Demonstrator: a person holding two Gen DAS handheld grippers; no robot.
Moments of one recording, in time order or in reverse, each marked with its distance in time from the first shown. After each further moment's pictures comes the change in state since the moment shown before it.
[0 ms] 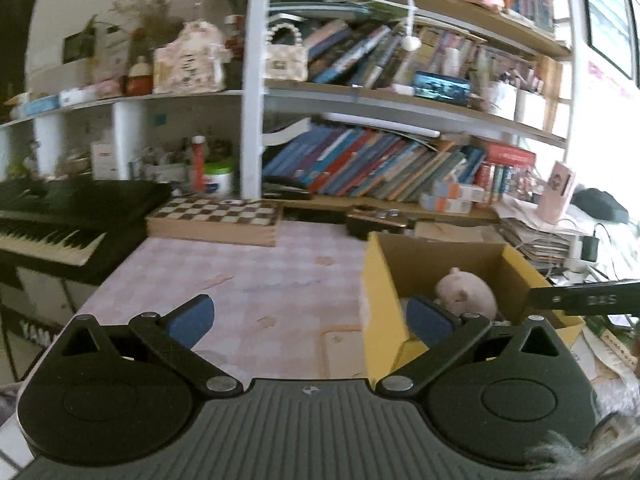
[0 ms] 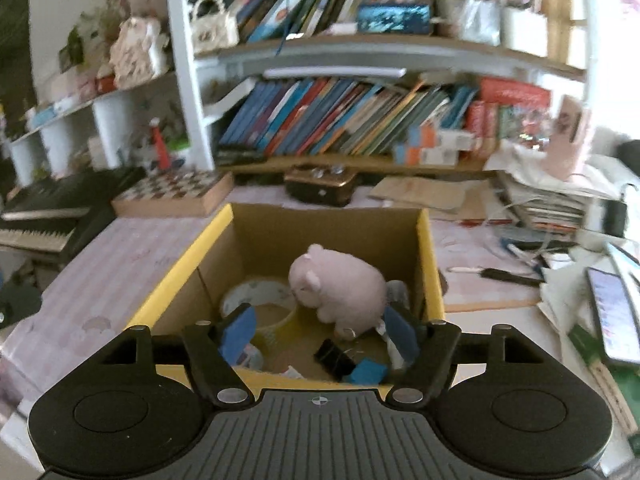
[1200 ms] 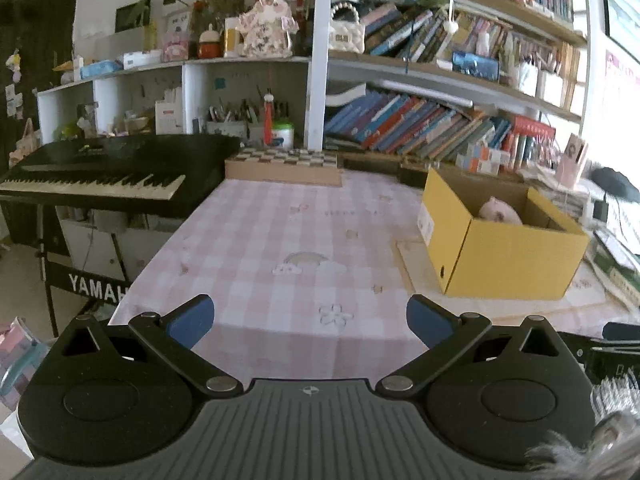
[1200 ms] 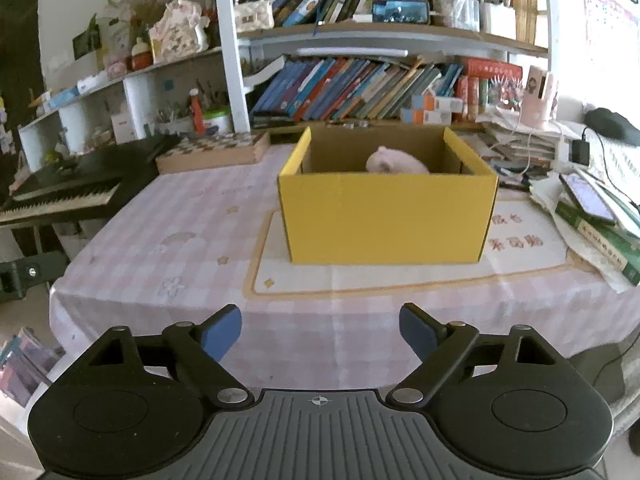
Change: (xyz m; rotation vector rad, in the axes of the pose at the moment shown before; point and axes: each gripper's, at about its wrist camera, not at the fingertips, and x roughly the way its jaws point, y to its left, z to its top) left arm -0.108 0.091 -0.077 -0.009 0.097 0.066; right arm -0.106 0.129 -0.134 0.040 0.018 -0.056
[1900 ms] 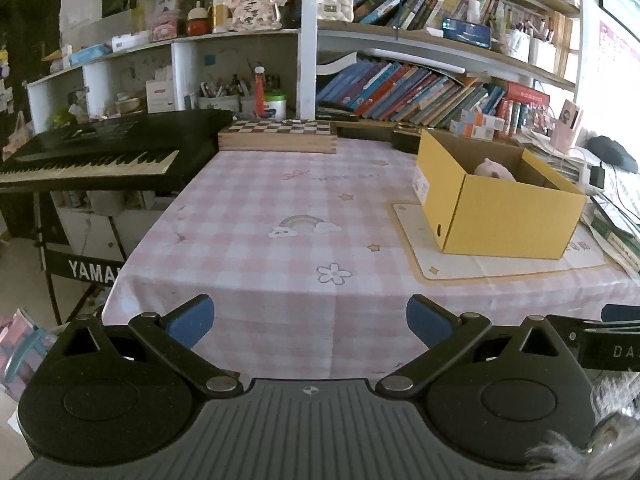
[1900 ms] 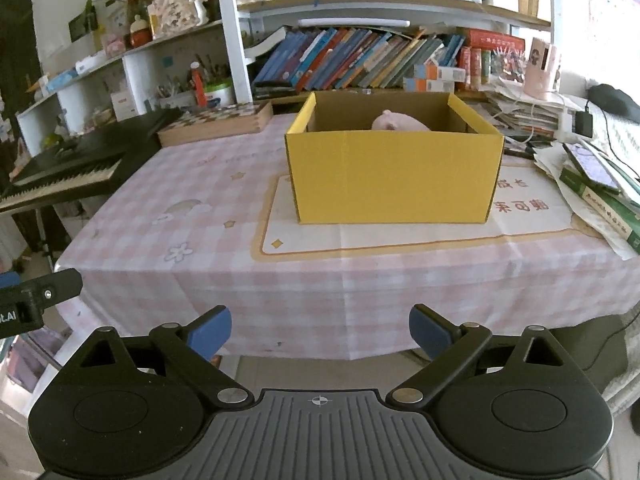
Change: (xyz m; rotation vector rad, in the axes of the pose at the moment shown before) left arm -0.001 -0.004 -0.016 0.031 0.074 -0.004; right arm -0.001 0.008 -0.017 0.014 0.079 0.006
